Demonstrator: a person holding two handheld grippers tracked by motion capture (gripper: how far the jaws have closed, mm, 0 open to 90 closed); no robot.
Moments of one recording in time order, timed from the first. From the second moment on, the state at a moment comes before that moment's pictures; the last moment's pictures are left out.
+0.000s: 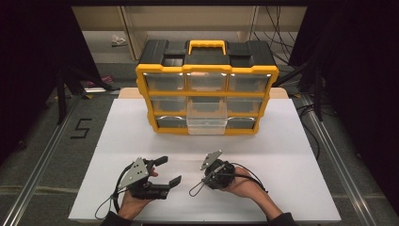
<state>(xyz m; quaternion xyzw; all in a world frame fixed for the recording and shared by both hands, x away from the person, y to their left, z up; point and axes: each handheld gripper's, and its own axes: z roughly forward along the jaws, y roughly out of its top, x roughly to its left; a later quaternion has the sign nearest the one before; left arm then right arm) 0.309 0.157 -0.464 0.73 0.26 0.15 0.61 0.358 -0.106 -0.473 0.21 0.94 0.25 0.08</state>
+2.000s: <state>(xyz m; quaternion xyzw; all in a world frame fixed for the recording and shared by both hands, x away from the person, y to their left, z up) 0.308 0.157 -0.464 0.73 0.26 0.15 0.61 0.345 -0.136 -0.390 0.21 0.89 0.38 0.14</state>
